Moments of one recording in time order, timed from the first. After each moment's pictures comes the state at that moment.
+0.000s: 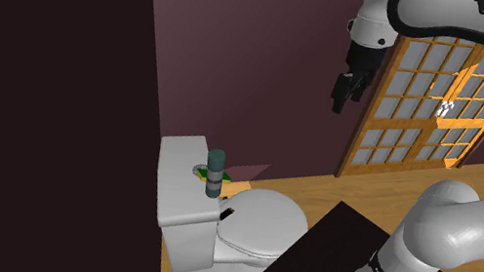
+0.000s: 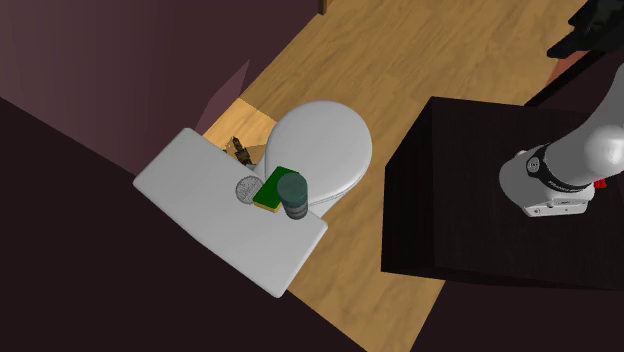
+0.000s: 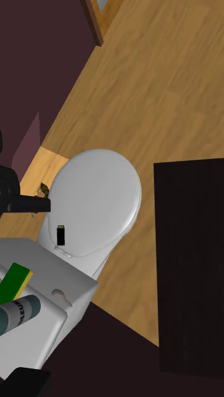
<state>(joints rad) 0.00 -0.82 0.06 -2.28 -0.09 1.50 0.03</state>
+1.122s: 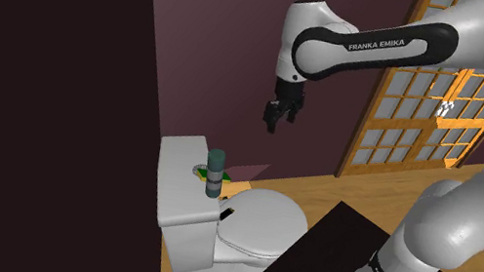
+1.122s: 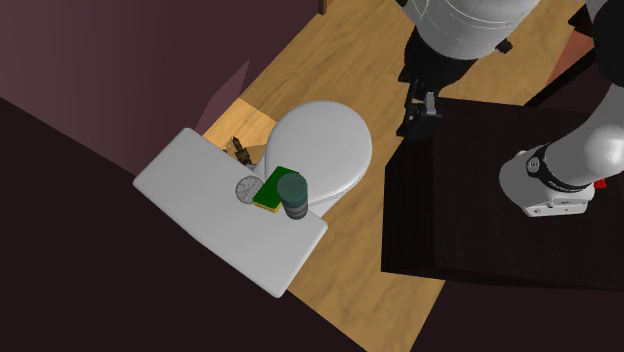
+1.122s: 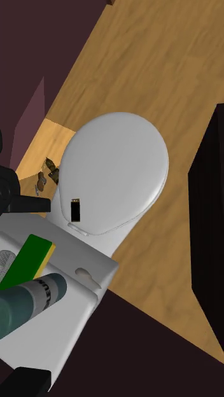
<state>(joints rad) 0.01 -0.39 0.13 -2.28 -0.04 1.90 0.13</state>
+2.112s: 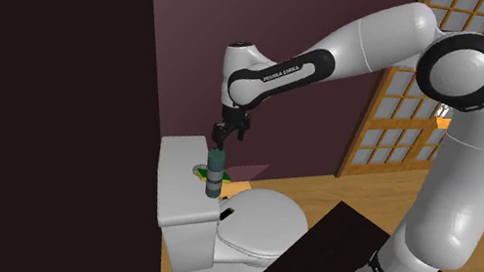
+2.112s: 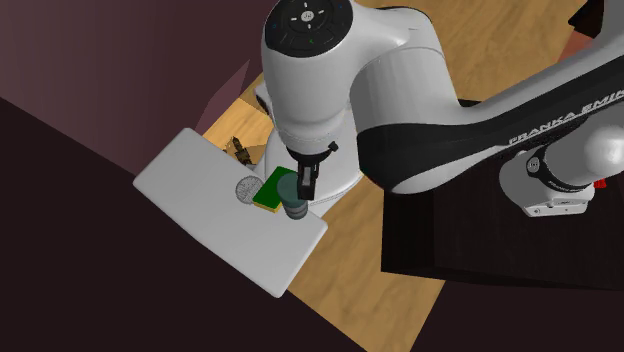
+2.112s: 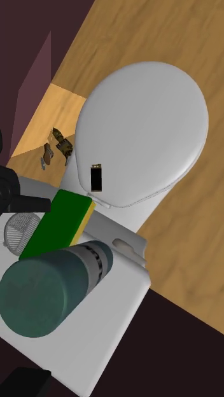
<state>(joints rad) 0.04 0.17 0.18 -1.99 -0.08 2.15 0.23</state>
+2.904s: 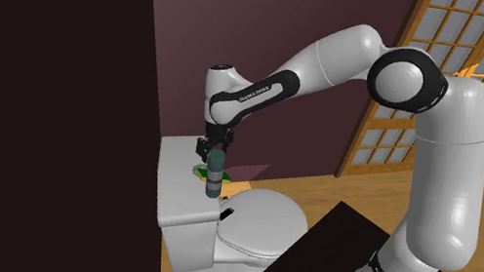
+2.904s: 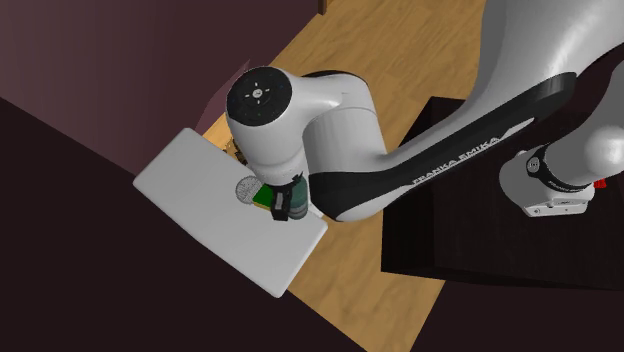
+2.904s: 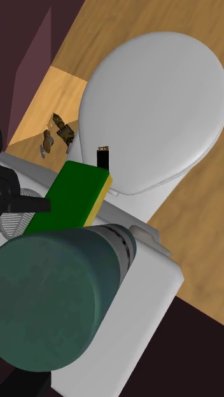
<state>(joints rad) 0.07 0.41 0.18 -1.84 -0.12 2.24 0.26</state>
